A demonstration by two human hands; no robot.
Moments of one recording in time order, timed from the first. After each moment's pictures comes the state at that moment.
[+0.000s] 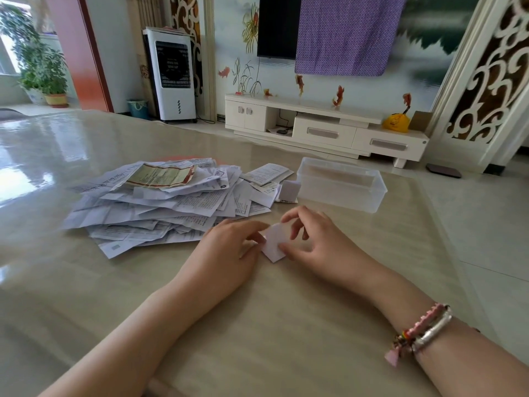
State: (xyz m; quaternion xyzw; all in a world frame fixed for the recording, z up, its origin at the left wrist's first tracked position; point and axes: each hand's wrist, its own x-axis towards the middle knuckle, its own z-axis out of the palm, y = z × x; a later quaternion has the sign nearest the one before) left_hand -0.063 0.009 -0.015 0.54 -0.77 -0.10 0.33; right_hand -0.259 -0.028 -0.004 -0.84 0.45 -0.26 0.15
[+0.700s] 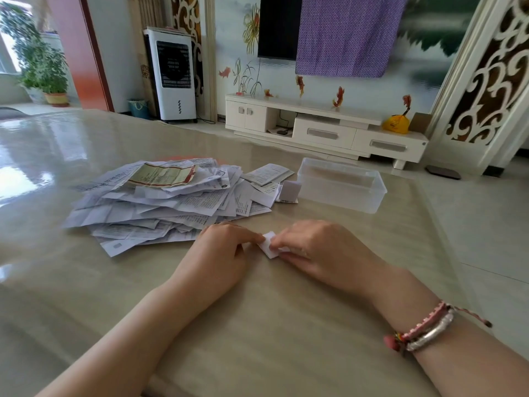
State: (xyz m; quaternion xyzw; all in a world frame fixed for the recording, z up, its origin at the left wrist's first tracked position) left_hand -0.056 0.008 -0.017 0.57 -0.74 -0.11 0.33; right_hand -0.264 -0.027 0.001 -0.94 0.30 -0.17 -0.05
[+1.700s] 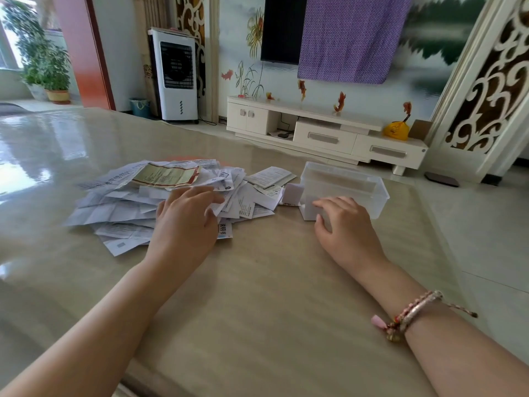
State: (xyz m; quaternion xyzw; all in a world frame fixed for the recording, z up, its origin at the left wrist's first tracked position) left_hand -0.022 -0.008 -0.001 0.67 -0.64 0.01 0.39; right_hand -0.276 -0.063 -0.012 -0.78 0.52 -0.34 -0.12
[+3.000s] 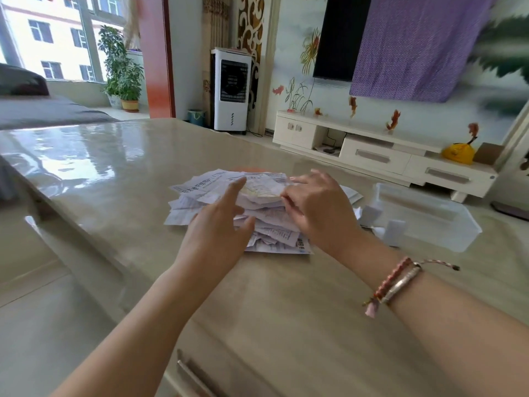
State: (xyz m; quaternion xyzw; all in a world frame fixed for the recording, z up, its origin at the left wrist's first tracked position) left_hand 0.045 0.035 0.019 0.69 -0.58 -0.08 0.42; right_hand -0.115 -0.070 0.032 -0.88 0.29 -0.31 -0.23
